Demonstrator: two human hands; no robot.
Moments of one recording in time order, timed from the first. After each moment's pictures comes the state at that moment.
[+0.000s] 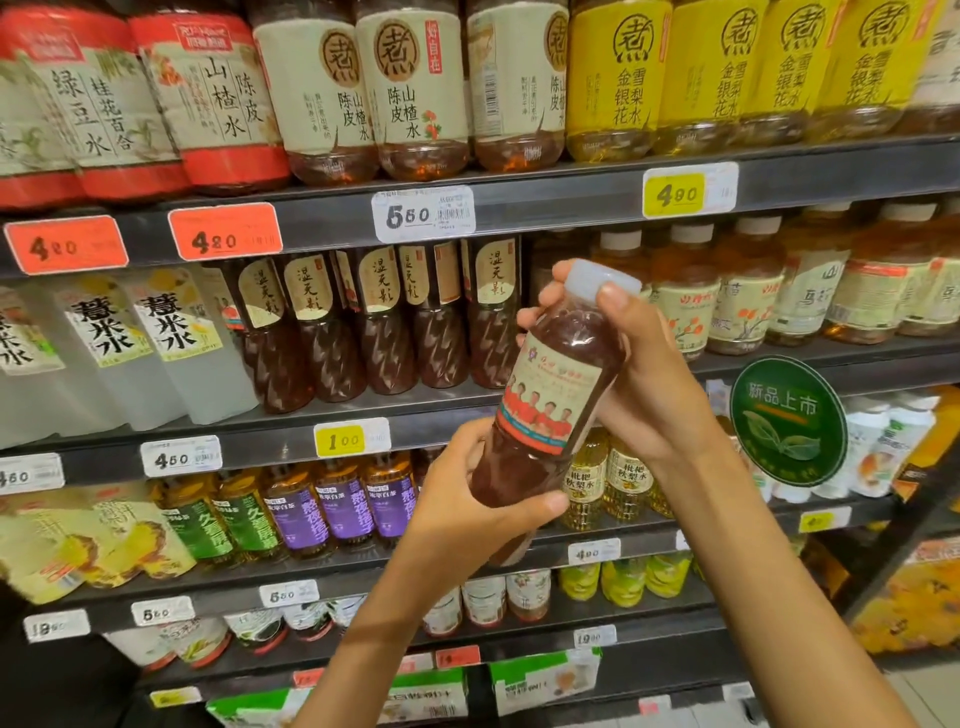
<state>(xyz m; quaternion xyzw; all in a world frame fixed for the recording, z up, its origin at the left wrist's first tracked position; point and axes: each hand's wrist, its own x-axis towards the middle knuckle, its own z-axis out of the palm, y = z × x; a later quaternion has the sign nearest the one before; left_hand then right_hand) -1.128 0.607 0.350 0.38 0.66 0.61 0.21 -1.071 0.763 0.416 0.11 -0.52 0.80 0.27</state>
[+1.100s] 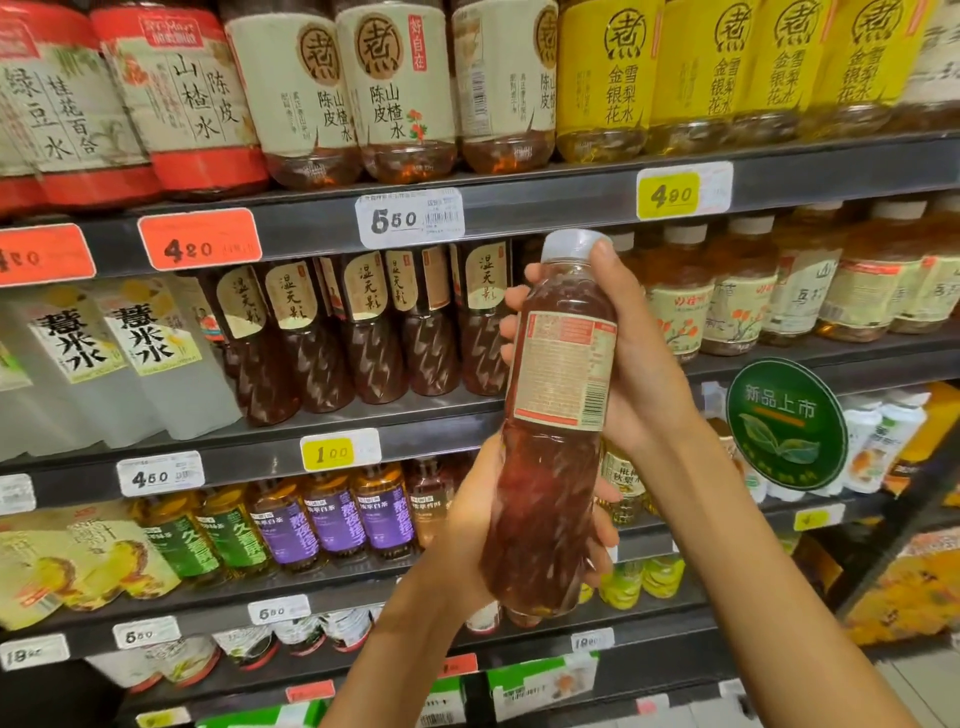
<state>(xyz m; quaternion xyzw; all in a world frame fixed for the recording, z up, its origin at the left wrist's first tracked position) -1.132 0.644 0.343 0.25 0.40 0.66 0.58 -1.080 0.759 0.430 0.06 -0.48 0.85 0.22</state>
